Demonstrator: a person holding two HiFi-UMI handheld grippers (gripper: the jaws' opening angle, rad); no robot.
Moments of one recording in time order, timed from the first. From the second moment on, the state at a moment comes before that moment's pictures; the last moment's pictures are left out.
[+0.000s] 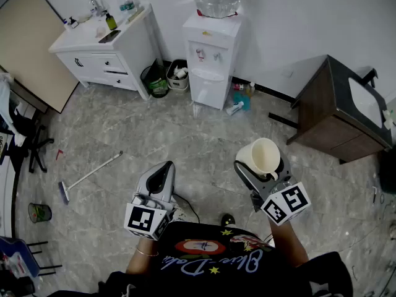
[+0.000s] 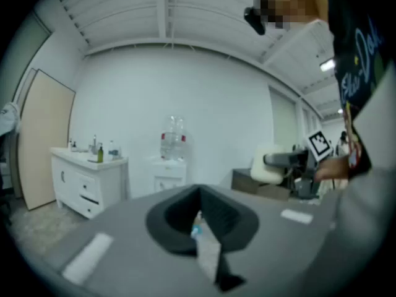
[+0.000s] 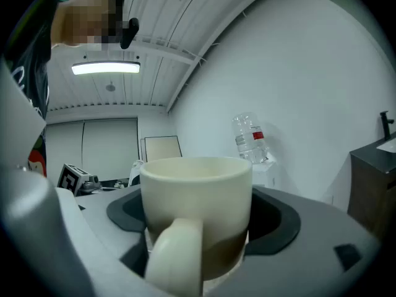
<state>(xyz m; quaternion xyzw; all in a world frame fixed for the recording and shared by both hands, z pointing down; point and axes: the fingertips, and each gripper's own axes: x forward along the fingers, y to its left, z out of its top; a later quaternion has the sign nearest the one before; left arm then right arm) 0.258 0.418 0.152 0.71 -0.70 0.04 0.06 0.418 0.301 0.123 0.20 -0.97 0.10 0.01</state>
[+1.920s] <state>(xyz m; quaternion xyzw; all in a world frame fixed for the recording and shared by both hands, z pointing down) -0.175 -0.039 0.523 0.83 -0.49 0.21 0.17 -0.060 -0.245 0.584 0.54 -0.83 0.12 0.09</state>
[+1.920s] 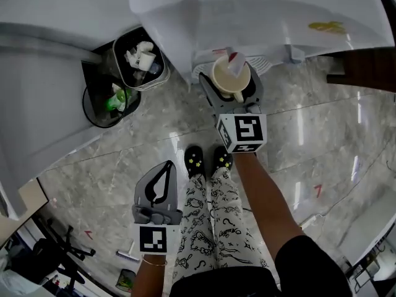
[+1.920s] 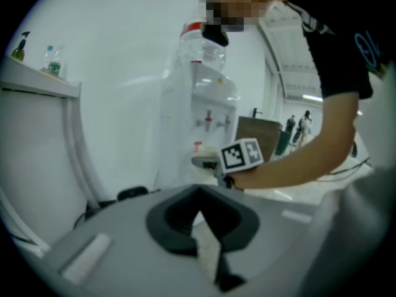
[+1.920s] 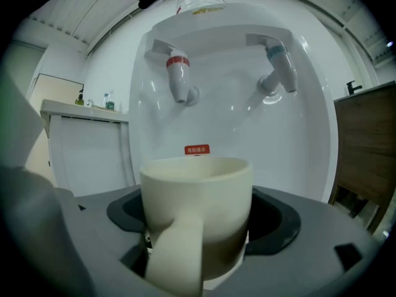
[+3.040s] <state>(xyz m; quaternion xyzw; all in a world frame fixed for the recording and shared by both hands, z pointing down) -0.203 -0.049 0.521 0.81 -0.51 0.20 0.19 -0.065 -0.251 0.627 0.53 -0.83 0.12 0.15</state>
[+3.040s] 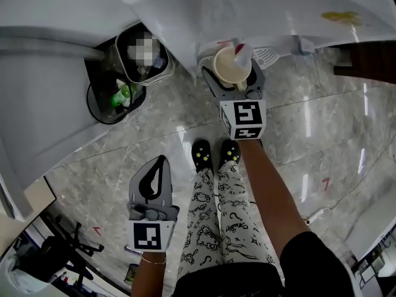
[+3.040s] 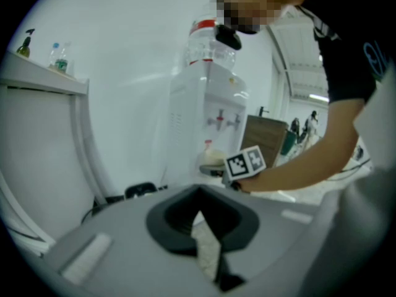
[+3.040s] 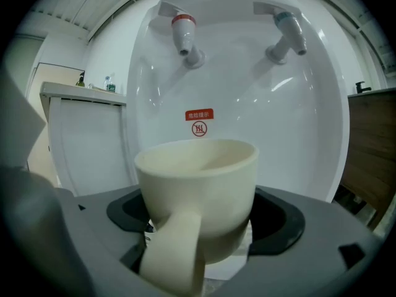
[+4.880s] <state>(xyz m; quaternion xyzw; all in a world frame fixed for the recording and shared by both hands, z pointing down) -0.093 -0.020 0.190 0.89 -0.43 0.11 0.08 0.023 -0.022 0.182 0.46 -0.87 0.18 0.03</state>
